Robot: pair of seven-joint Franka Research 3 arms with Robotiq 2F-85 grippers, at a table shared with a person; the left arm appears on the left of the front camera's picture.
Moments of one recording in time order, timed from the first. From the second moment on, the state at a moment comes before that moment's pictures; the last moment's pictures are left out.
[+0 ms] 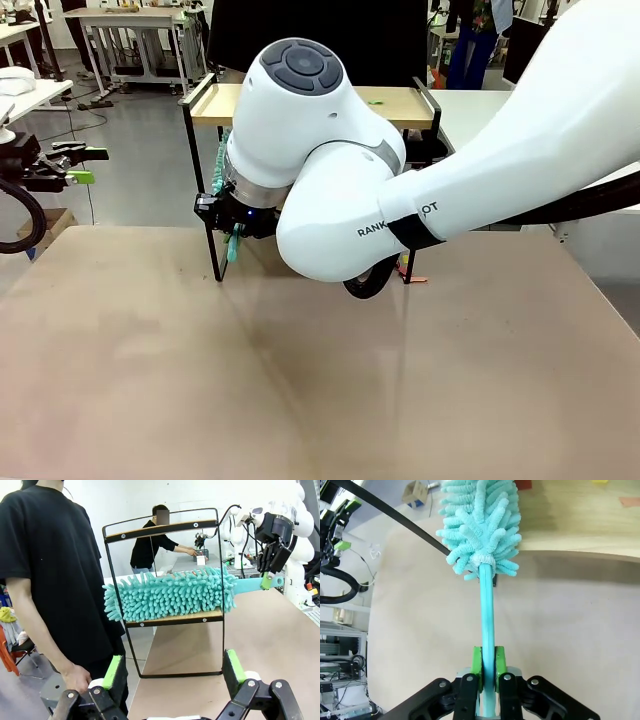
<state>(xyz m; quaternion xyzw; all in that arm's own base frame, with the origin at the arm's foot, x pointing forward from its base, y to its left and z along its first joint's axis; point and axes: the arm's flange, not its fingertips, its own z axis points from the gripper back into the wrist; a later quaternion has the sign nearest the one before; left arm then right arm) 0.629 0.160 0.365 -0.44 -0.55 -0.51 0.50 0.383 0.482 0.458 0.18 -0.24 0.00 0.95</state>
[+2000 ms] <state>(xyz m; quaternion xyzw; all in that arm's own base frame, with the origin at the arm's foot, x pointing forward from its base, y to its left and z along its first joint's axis) 0.629 0.160 0.365 -0.44 -0.55 -0.51 0.50 0.363 0.262 0.512 0.00 -0.19 -0.11 0.98</state>
